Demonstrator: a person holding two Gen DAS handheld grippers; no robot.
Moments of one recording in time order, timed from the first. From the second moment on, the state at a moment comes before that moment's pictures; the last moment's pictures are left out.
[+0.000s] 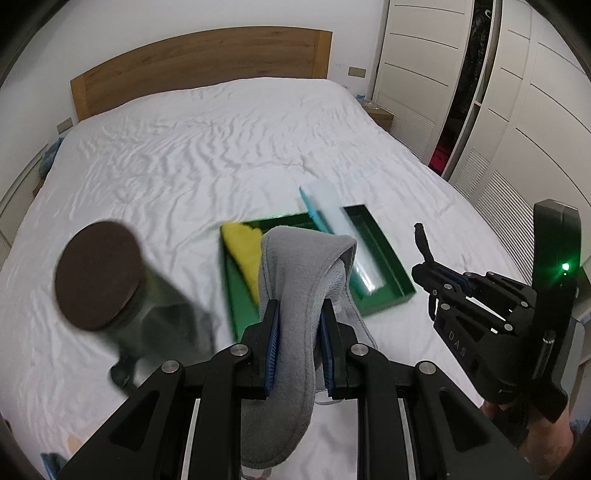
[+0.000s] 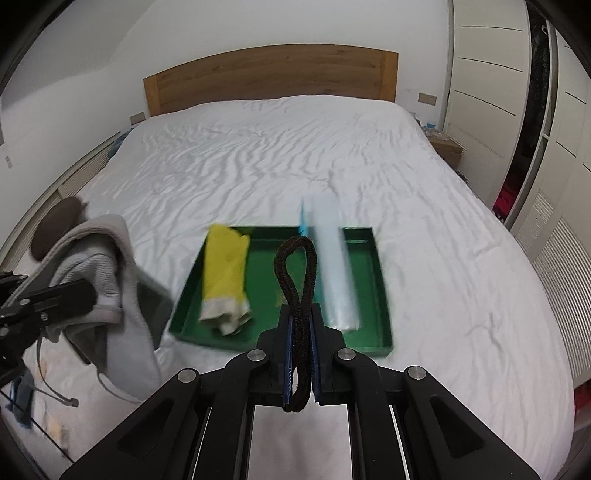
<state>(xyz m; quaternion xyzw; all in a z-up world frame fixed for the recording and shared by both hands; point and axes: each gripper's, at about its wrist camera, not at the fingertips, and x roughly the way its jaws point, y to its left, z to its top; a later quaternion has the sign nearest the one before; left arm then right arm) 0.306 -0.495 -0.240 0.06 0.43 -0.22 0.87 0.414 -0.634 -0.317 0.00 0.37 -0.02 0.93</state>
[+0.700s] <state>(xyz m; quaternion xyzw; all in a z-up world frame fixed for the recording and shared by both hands) 0.378 -0.567 -0.310 0.06 0.46 -0.18 0.87 0.525 -0.682 -0.381 -0.01 0.37 -0.02 0.93</state>
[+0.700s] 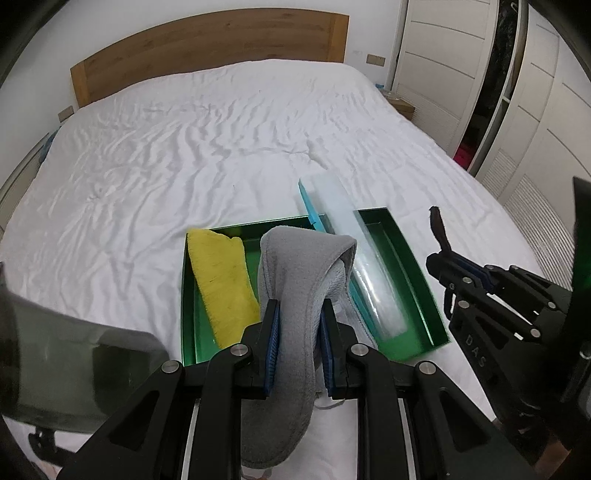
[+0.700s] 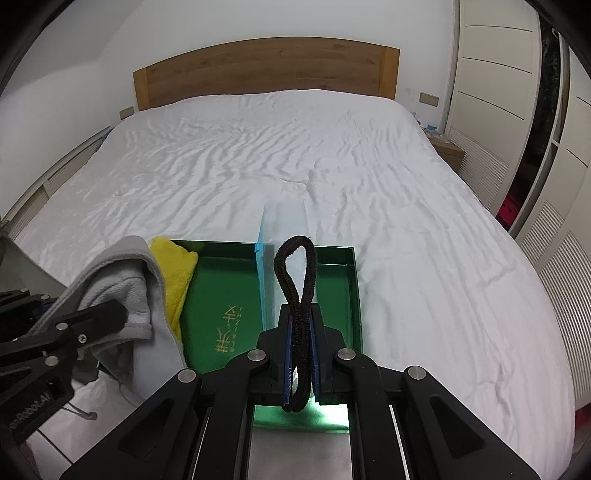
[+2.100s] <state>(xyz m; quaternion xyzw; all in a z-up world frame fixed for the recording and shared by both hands) 0.437 -0.581 -0.397 0.08 0.52 -0.12 0.85 0.583 -0.683 -0.464 -0.01 0.43 0.00 0.91</state>
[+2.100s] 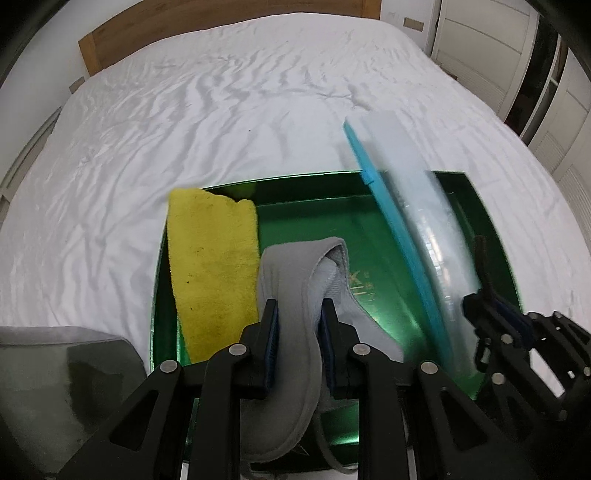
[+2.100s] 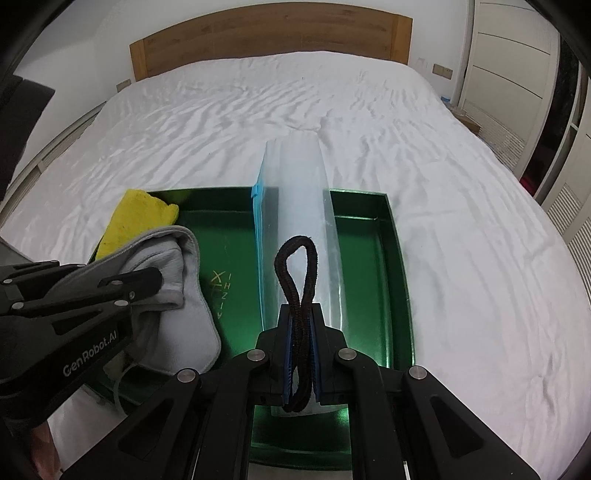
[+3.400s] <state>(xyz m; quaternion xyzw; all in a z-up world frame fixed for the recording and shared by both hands) 0.437 -0.573 -0.397 0.07 0.52 -0.11 0.84 0.596 -0.680 -0.467 -0.01 0.44 -0.01 0.90</state>
